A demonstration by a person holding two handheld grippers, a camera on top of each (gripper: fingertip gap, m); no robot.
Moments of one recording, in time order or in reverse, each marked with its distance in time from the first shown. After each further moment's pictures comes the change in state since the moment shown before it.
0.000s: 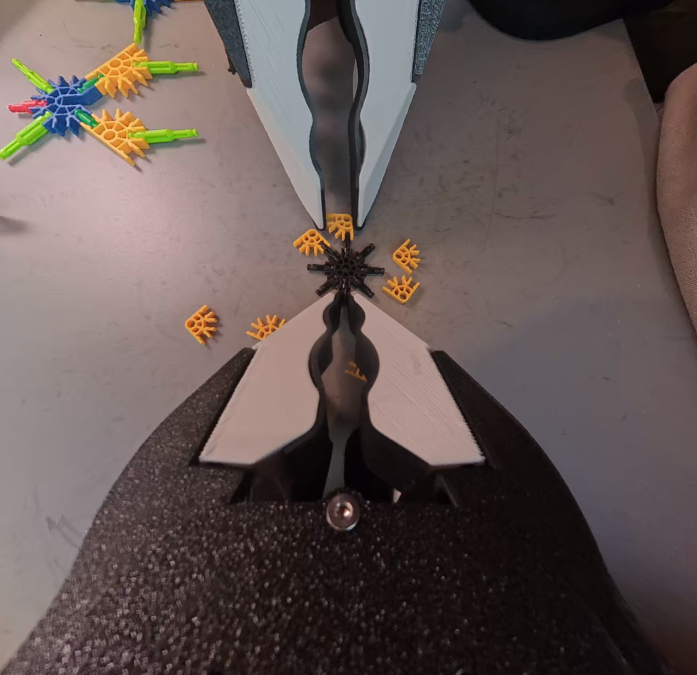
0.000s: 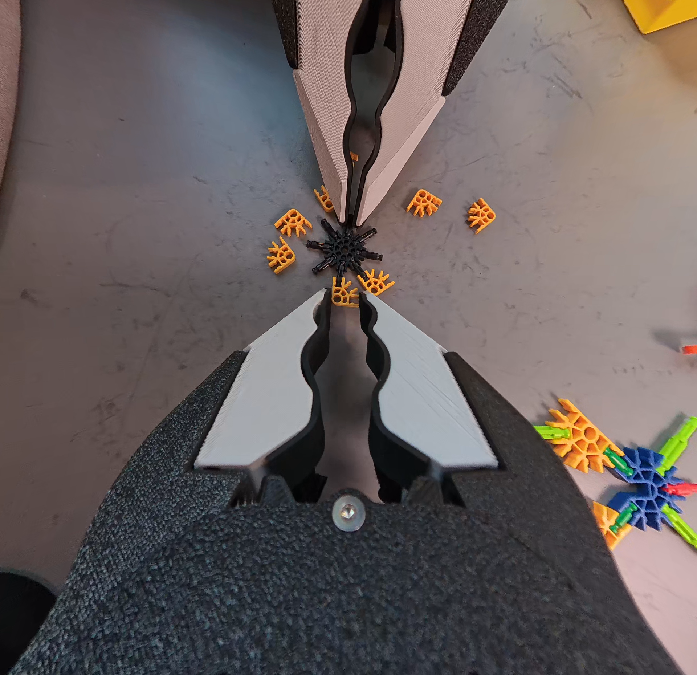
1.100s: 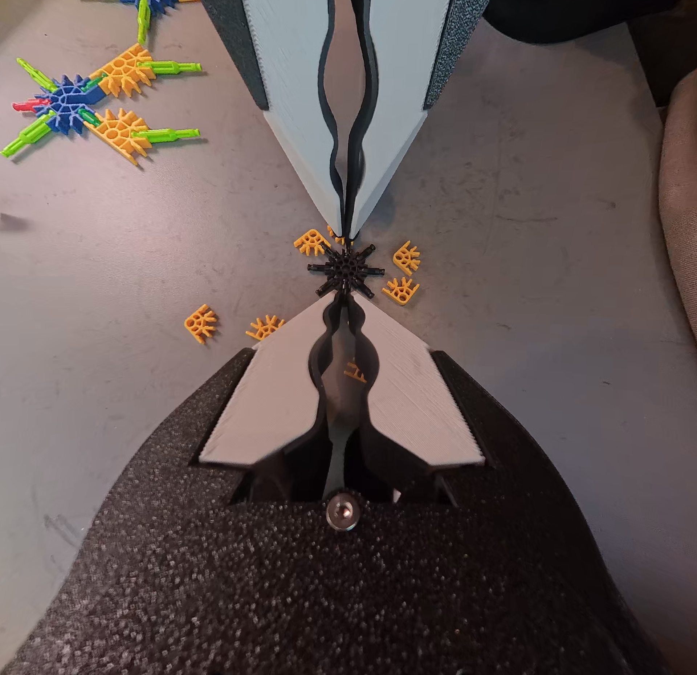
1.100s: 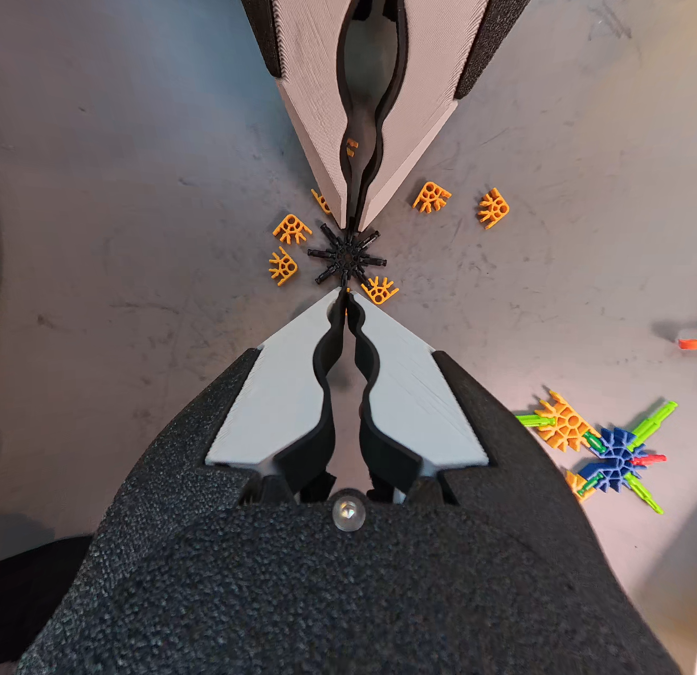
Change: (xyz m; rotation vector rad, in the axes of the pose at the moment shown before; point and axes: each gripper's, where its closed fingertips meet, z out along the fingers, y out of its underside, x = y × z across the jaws) left arm 0.000 0.000 0.000 0.004 -0.010 -0.007; right arm -0.003 -0.004 0.003 -0.267 0.009 0.044
